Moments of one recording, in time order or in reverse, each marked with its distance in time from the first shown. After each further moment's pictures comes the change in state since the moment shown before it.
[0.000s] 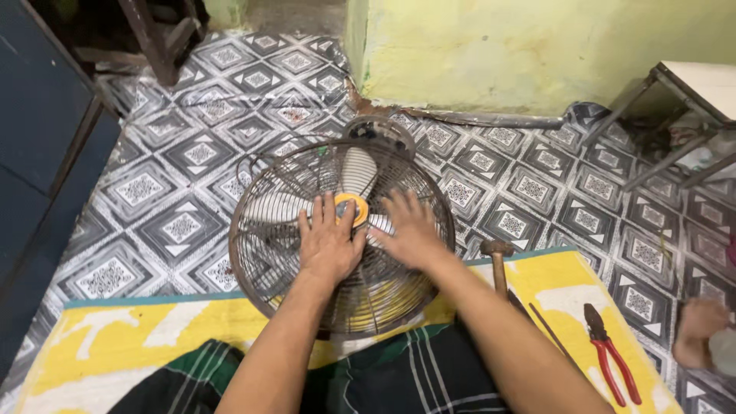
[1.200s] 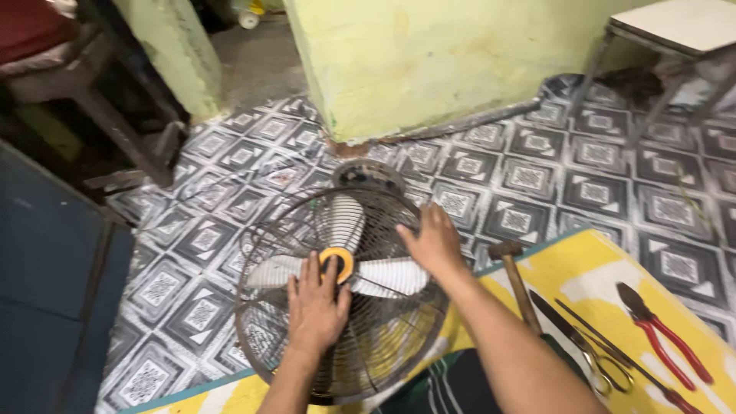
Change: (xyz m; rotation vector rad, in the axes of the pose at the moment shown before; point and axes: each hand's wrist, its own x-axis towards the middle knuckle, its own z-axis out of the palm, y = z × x) left_hand -0.011 -0.024 -0.002 0.077 0.042 0.119; right_hand 0.013 0.057 0.016 0.197 0.471 0.410
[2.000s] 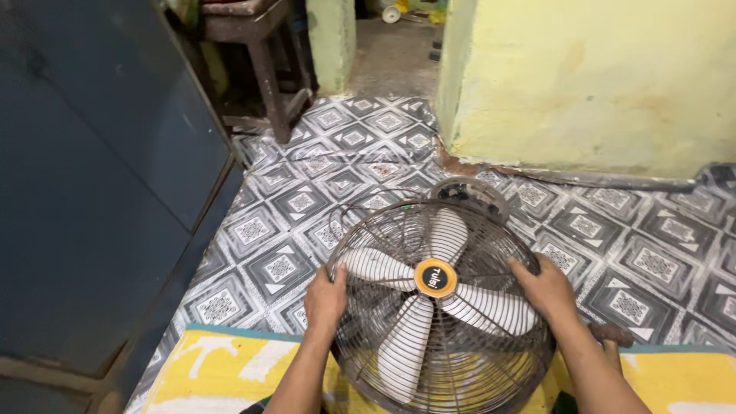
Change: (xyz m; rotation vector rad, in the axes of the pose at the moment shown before) left_hand -0.008 -0.138 0.036 -0.497 0.167 -0.869; right_hand 0.032 0.028 0.004 0.107 -0.302 0.230
